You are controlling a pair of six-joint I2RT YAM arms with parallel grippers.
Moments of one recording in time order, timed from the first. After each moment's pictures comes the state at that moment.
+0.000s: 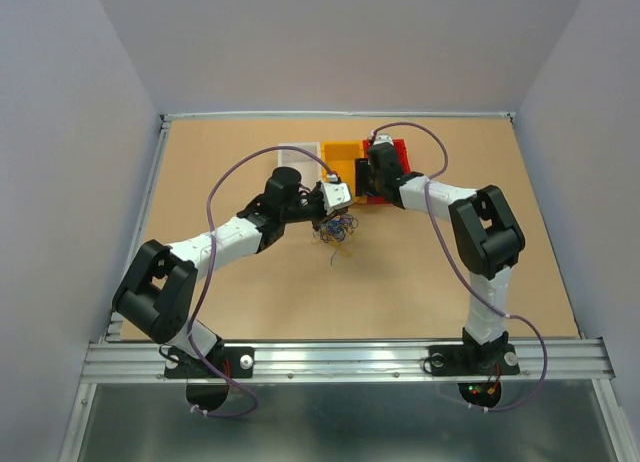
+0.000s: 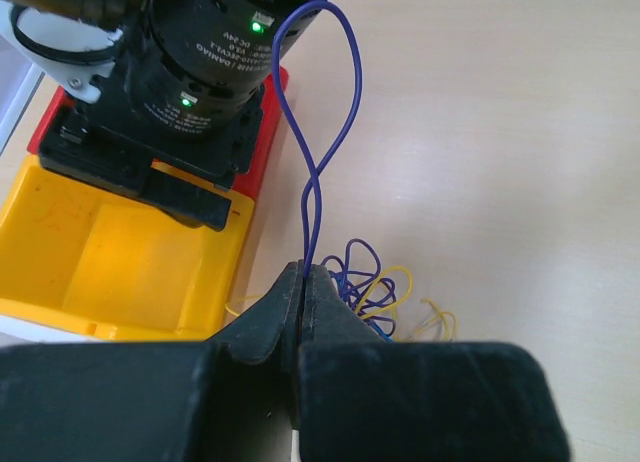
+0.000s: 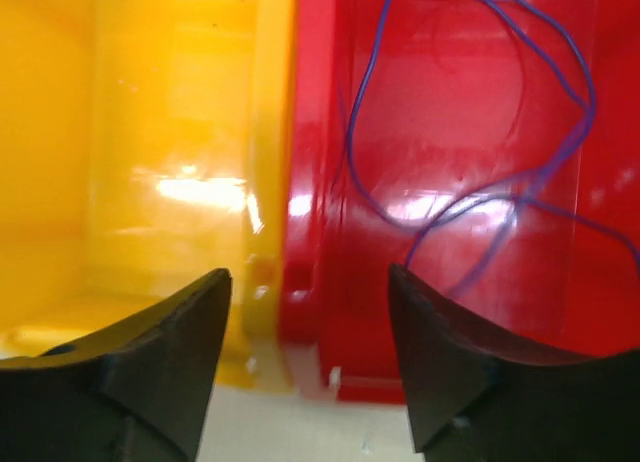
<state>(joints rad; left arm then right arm) -0.62 1.51 0.89 0.26 0.58 0.46 0.47 1.97 1.32 -0.04 0.20 0.31</state>
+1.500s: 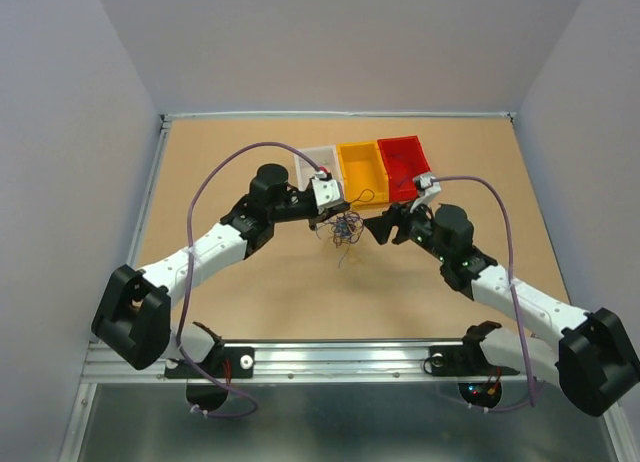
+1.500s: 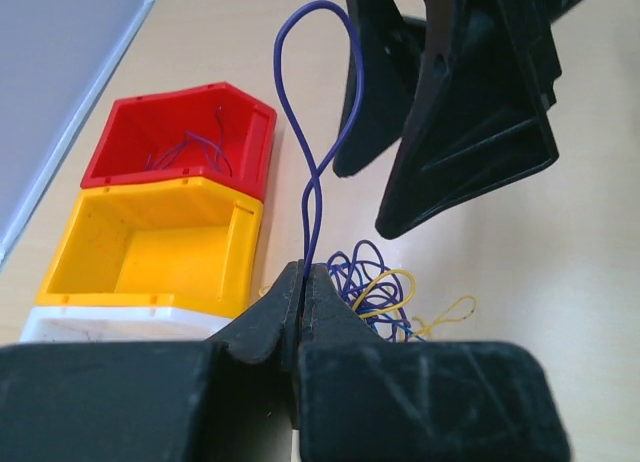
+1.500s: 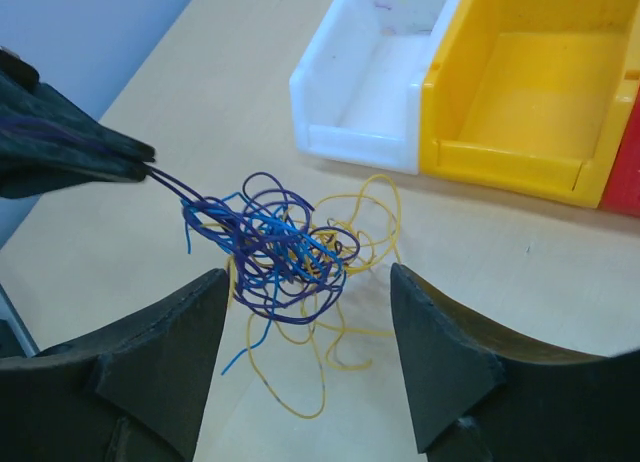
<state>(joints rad) -0.62 1.36 0.89 0.23 0.68 0.40 0.54 1.08 0.53 0.39 -0.15 0.40</state>
